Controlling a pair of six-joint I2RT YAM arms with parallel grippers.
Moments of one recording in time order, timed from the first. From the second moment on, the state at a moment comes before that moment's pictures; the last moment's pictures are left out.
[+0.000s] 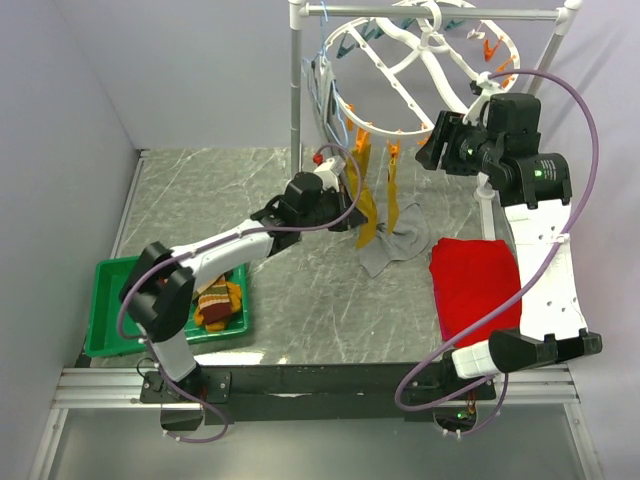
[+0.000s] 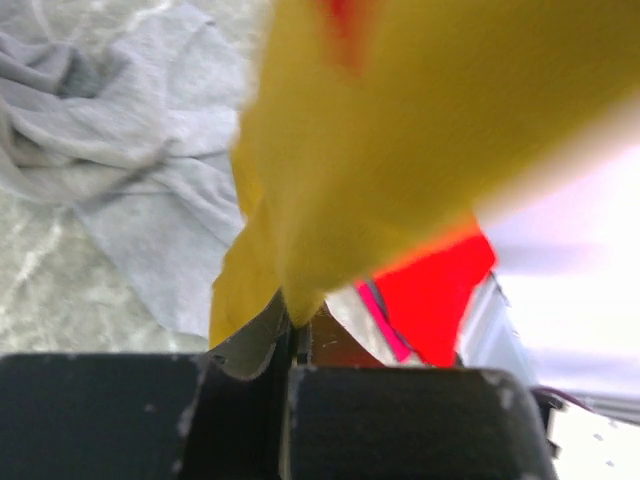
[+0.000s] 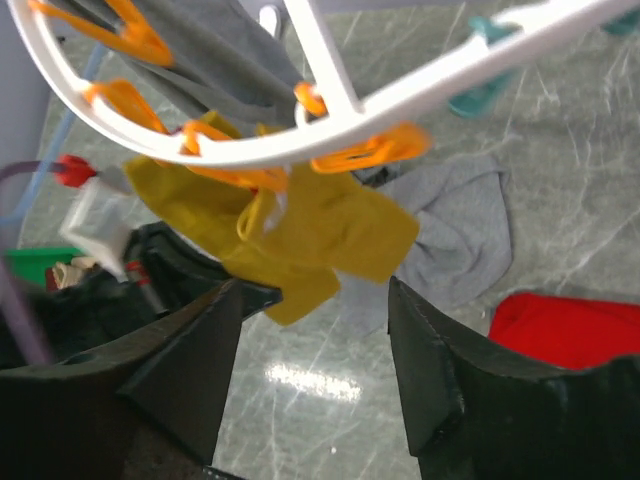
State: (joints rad) left arm -0.75 1.75 1.29 0.14 0.26 -0.69; right arm 0.13 1.41 1.96 -1.04 -0.17 0.25
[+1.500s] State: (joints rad) left arm -1.02 1.58 1.22 0.12 0.18 -0.84; right arm 0.63 1.62 2.22 -1.21 0.51 0.56
